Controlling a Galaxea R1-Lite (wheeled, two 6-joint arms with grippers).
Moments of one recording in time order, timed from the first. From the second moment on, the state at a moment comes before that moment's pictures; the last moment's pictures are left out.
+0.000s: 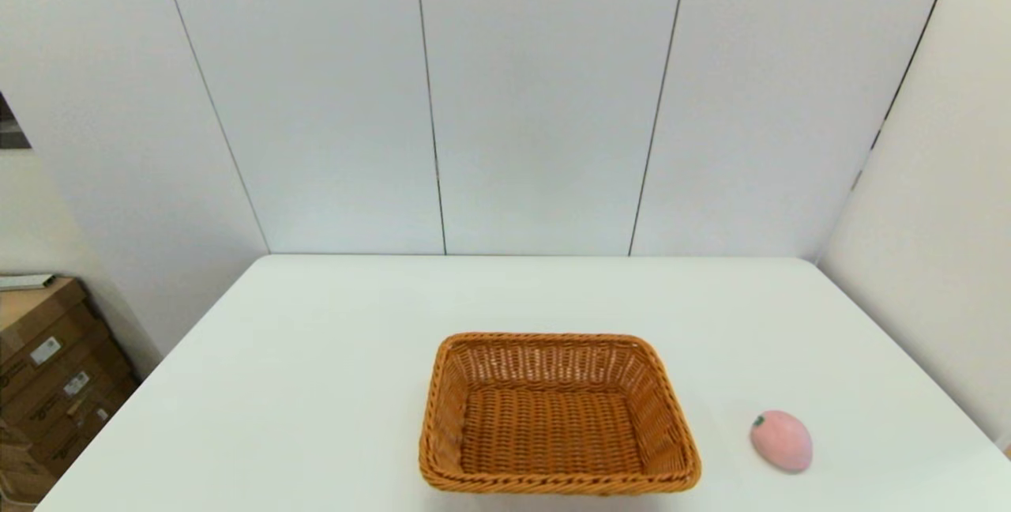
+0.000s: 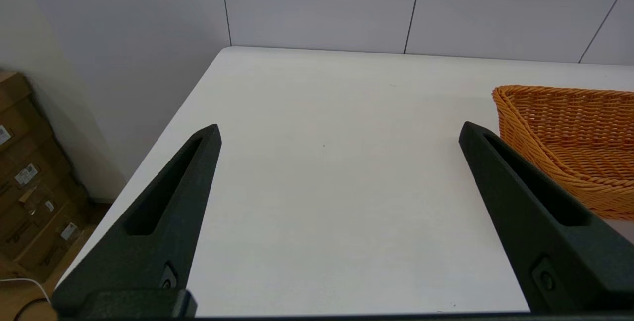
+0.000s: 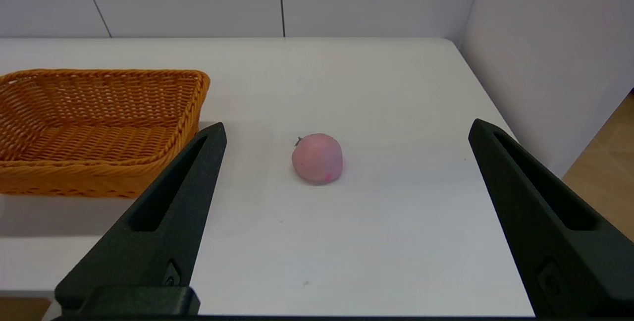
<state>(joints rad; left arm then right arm) -0.01 0.00 -0.01 0.00 0.03 -0.07 0.00 0.09 -0.21 0.19 -0.02 0.00</state>
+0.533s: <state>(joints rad) -0.01 0.00 0.00 0.00 0.03 -0.07 0.02 1.02 -0.34 0.00 -0.02 -0.10</state>
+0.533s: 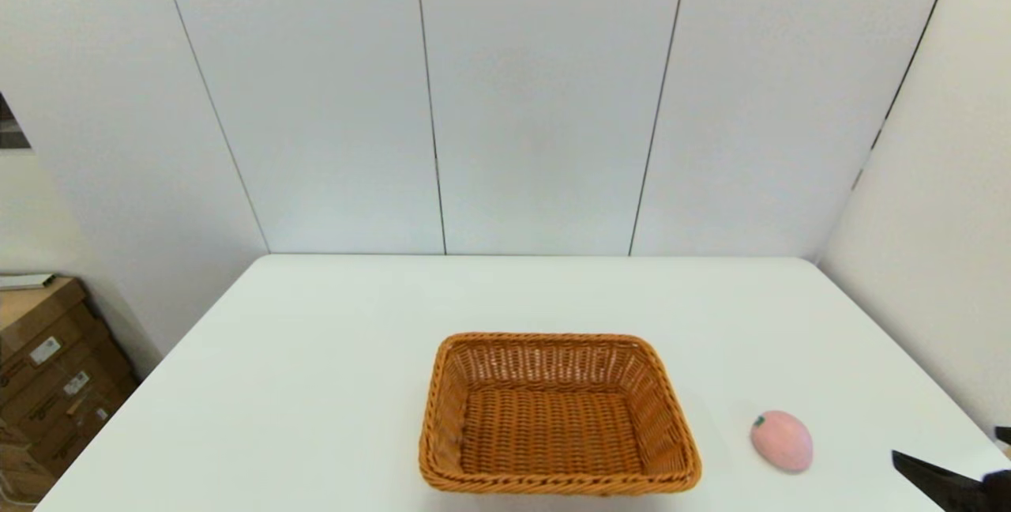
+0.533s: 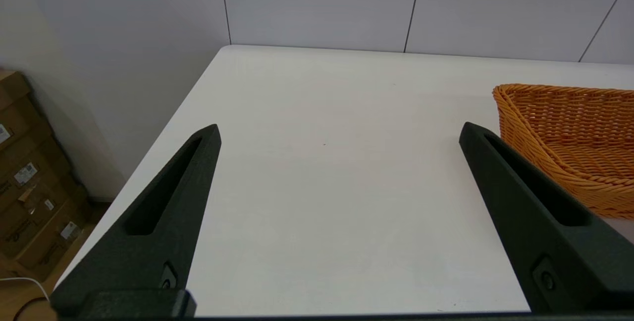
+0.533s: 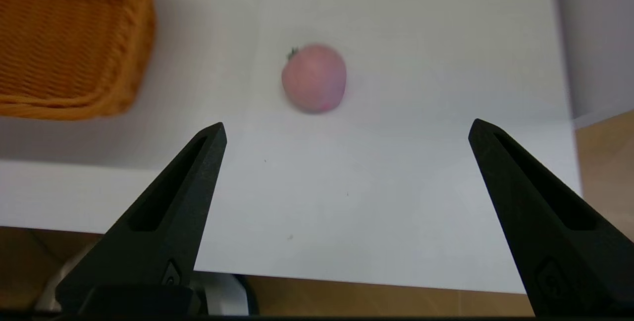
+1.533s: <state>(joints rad) -0.01 0.00 0.00 0.00 0.03 -0.08 0.02 1.81 -0.38 -0.45 -0.02 -0.08</state>
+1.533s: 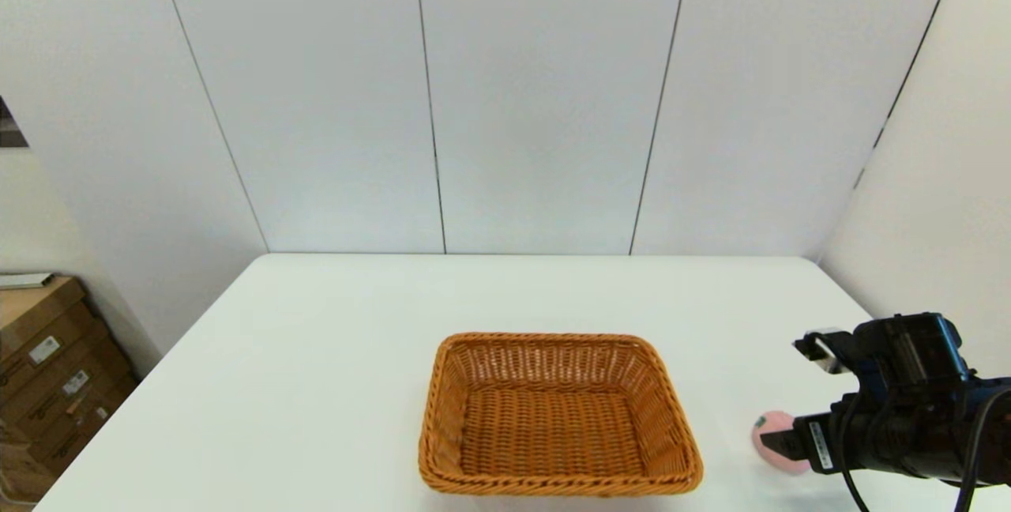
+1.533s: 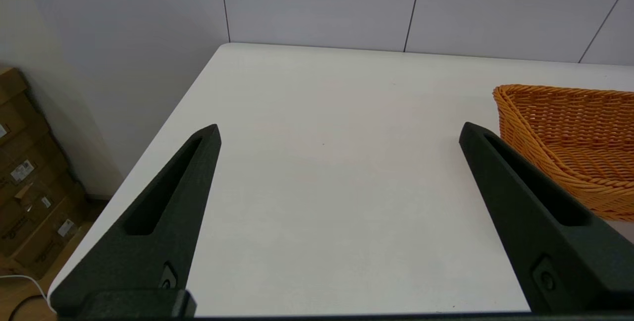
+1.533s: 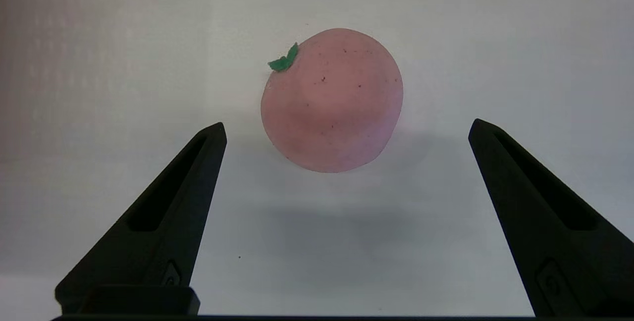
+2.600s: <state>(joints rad) -0.01 0.00 0.00 0.00 0.03 -0.08 0.05 1.89 -0.38 -0.50 -0.02 -0.02</state>
